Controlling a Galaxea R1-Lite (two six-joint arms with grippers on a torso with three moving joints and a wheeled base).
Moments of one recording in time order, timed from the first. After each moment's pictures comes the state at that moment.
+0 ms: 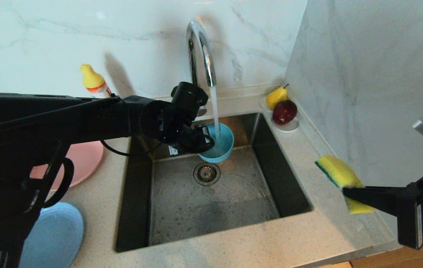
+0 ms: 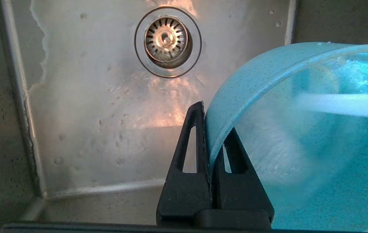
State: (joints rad) left arm -0.54 2.20 -1.90 0.41 0.25 -0.61; right arm 0.75 1.15 -0.93 0.20 -0.17 0.26
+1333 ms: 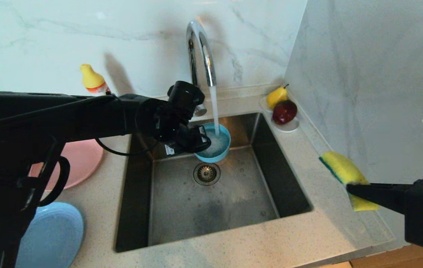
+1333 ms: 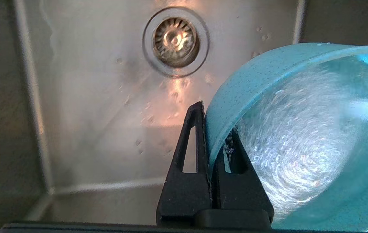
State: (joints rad) left arm -0.52 2.18 -1.90 0.44 0.25 -0.61; right arm 0.75 1.14 -0.93 0.20 -0.17 0.26
